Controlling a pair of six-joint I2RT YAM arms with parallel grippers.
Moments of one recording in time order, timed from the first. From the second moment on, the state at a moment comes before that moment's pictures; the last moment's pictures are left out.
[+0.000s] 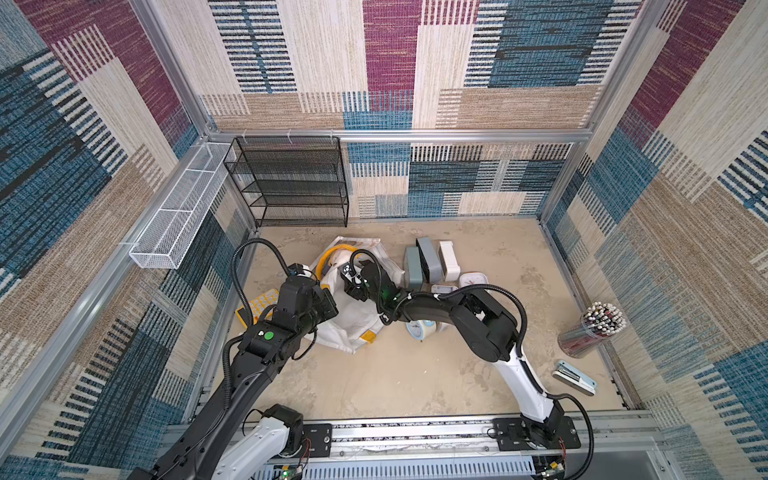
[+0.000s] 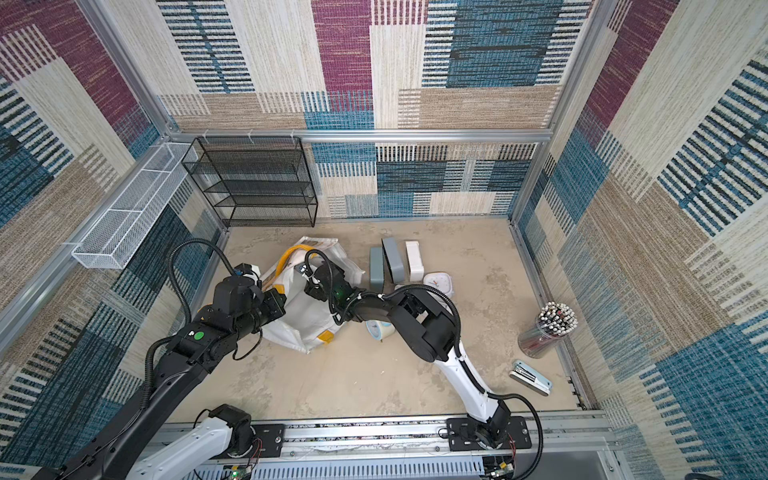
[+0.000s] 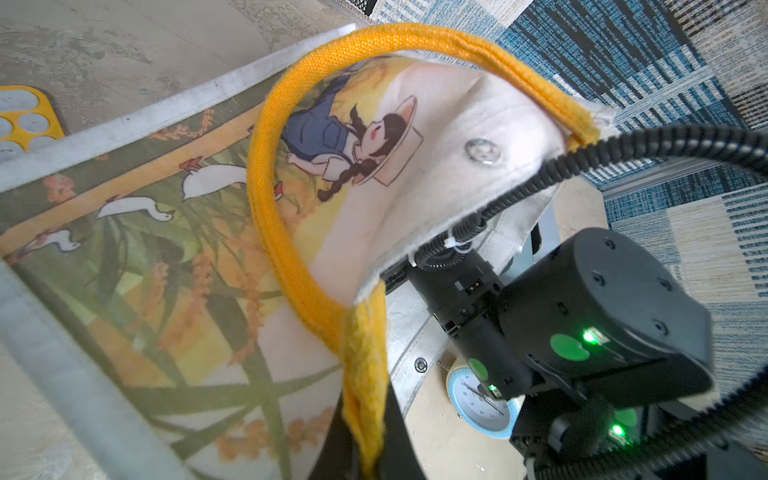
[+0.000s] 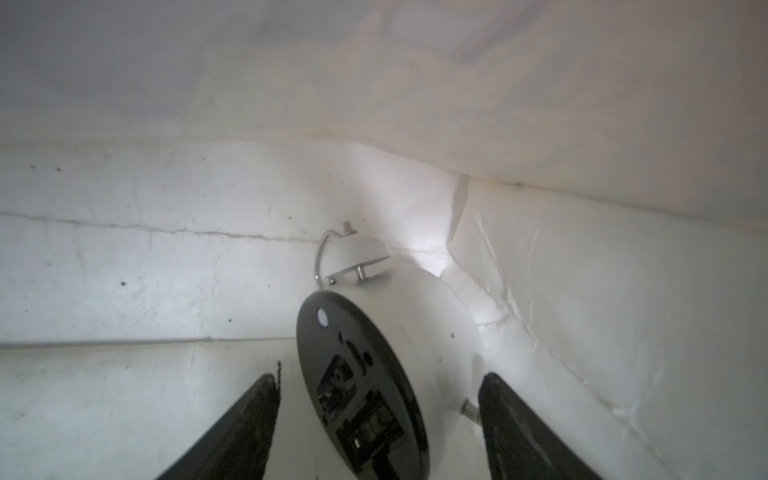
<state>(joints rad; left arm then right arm) -0.37 0.91 0.84 -0.58 -0.05 -0.70 0.88 2.30 1.58 0.32 0.20 -0.37</state>
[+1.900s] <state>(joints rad) -0.37 0.93 0.85 -0.59 -0.05 -0.70 0.87 2.22 1.58 0.14 0.00 -0.05</state>
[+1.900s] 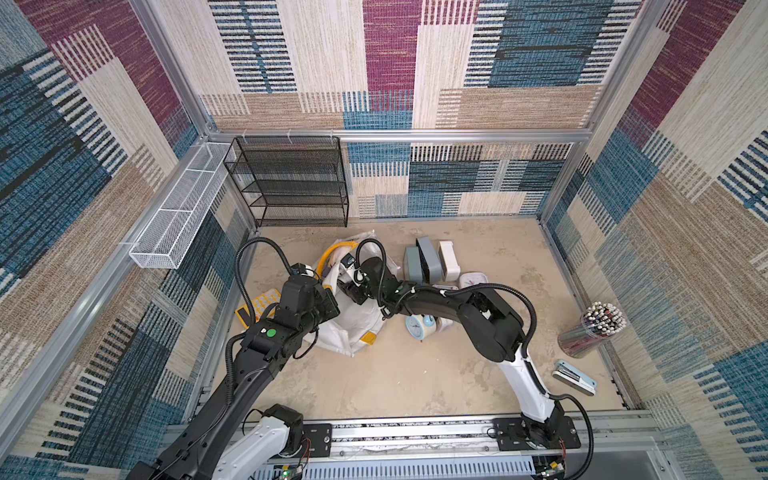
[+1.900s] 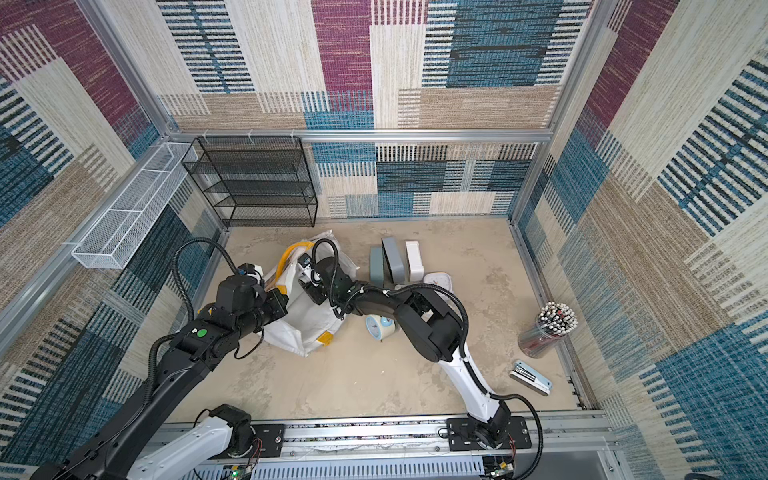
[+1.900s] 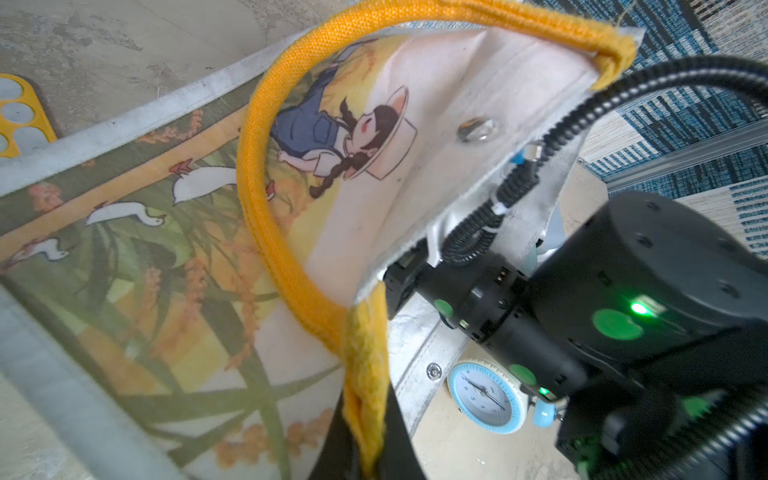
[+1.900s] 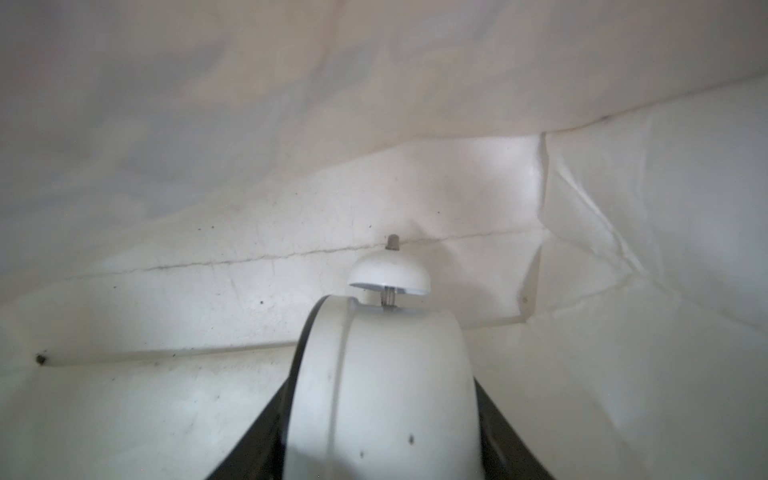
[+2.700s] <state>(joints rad) 0.02 1.15 1.07 -0.67 0.09 -0.66 0.91 1.62 1.14 0.23 0.24 -0.18</state>
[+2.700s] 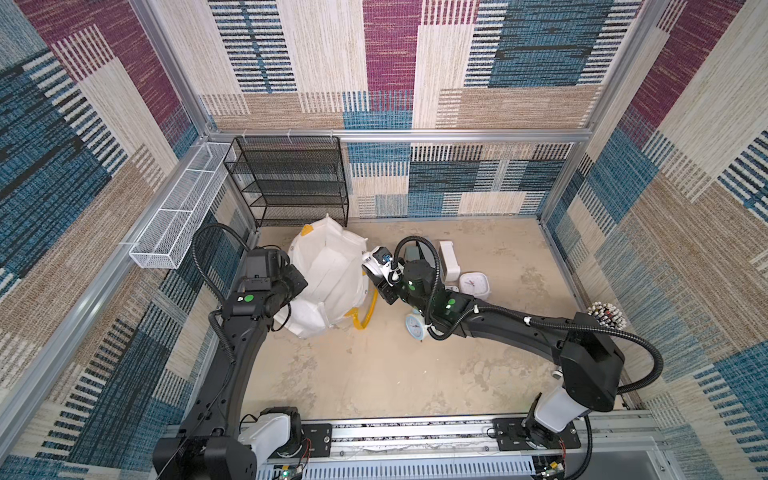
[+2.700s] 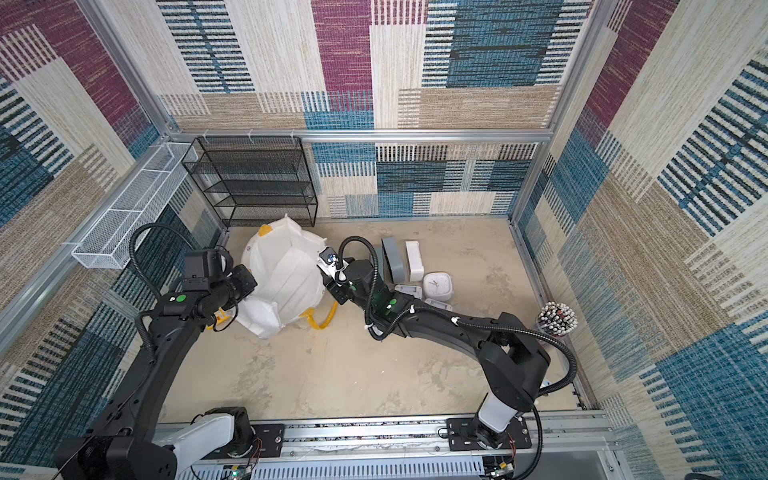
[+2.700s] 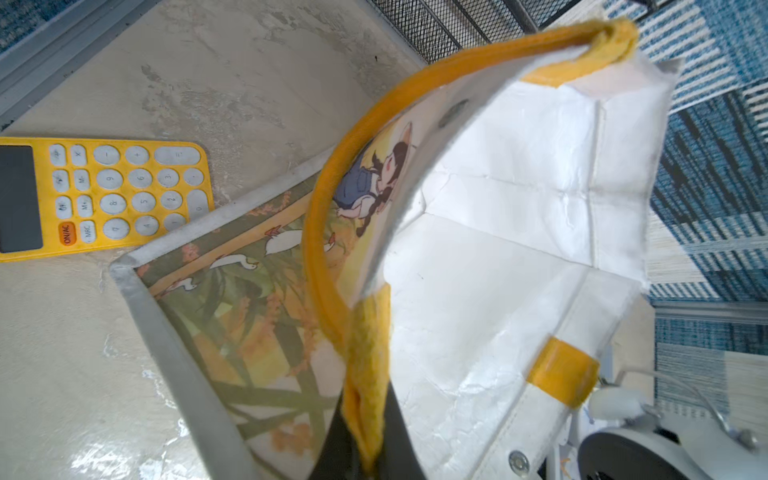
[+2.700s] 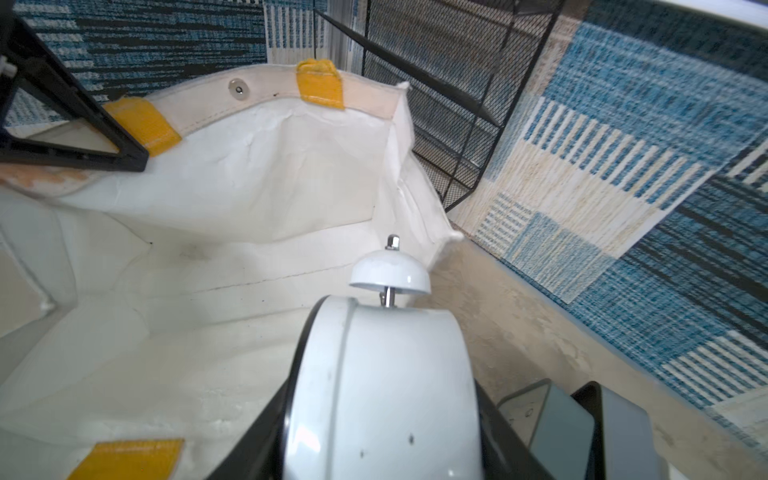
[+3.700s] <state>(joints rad) 0.27 1.34 1.18 -0.60 0.45 -0.69 0.86 2.03 1.25 0.17 0.45 -0.34</state>
